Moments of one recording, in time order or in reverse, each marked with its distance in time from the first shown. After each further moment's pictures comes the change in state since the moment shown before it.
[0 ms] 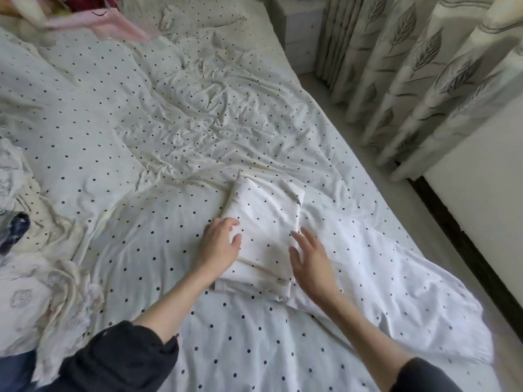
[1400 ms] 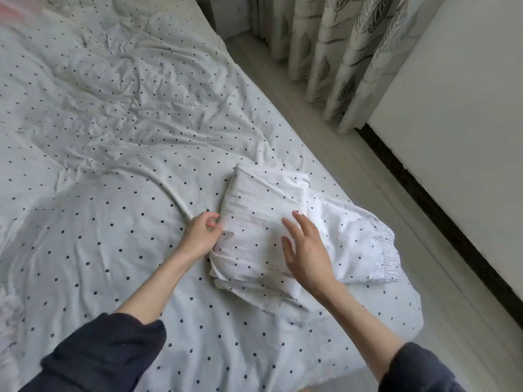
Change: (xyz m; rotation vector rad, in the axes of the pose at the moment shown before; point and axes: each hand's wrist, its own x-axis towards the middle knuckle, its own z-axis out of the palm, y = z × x) left_hand -0.029 0.089 0.089 -0.211 -0.247 -0.155; right_hand -0.069 0.116 -0.073 -0.051 0.143 0.039
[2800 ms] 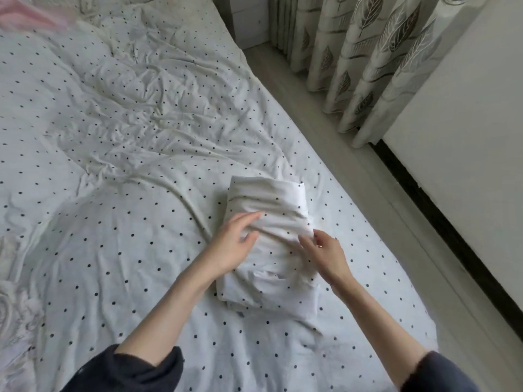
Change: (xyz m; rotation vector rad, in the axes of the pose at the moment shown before) left_hand -0.024 0.052 -0.027 0.092 -0.164 0.351; right_hand 0.040 -0.017 -0.020 0.503 -0.120 0.427
